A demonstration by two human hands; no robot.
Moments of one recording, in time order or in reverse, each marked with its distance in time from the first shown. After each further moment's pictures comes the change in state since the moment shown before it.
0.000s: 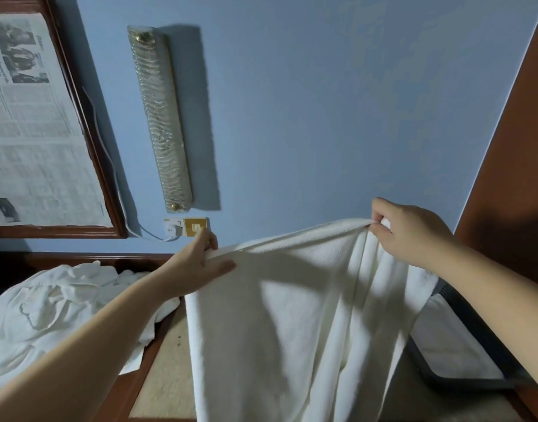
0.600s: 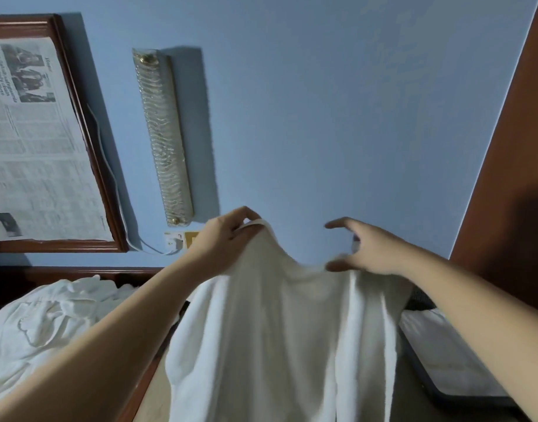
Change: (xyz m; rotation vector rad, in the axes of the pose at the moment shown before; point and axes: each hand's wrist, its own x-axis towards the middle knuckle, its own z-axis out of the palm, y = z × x) left_hand 0.032 0.091 -0.011 -0.078 0.259 0.182; right_hand 0.021 -0.033 0.010 0.381 -0.326 0.016
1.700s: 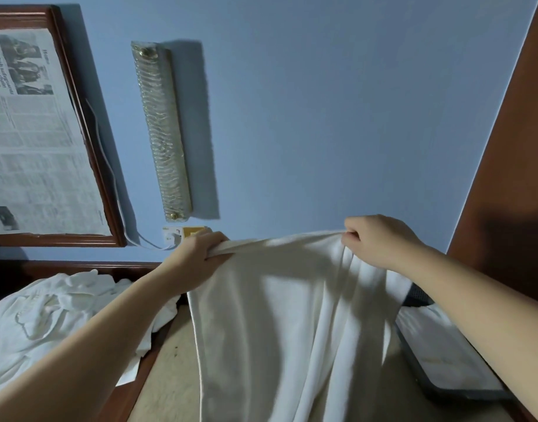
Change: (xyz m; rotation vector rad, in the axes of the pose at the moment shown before) left_hand -0.030 -0.067 -0.011 0.155 -0.146 0.005; right_hand -0.007 -0.007 -0.003 -0.393 0.191 0.032
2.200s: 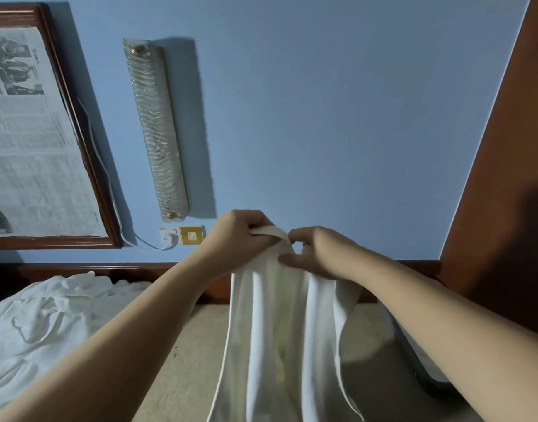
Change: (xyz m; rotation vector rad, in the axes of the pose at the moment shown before) left_hand 0.023 0.108 0.000 -0.215 0.020 -0.100; right_hand -0.007 -0.074 0.020 0.387 -0.221 -0.117
